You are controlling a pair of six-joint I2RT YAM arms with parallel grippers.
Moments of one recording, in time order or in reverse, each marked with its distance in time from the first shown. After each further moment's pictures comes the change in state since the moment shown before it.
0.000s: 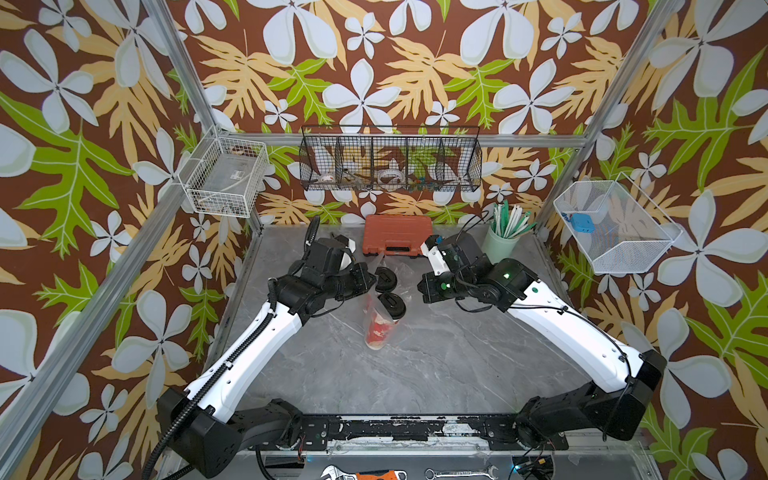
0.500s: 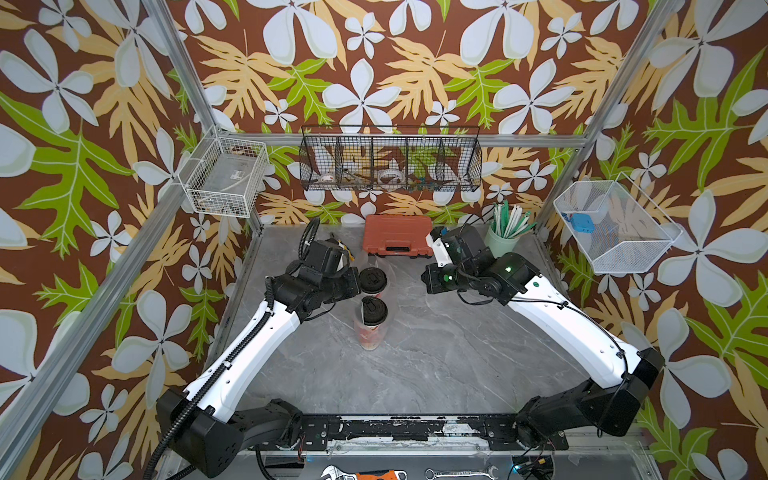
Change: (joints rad) left arm 0.022 -0.016 0.004 -0.151 -0.185 0.098; right arm -0.086 0.033 0.052 0.001 0.061 -0.036
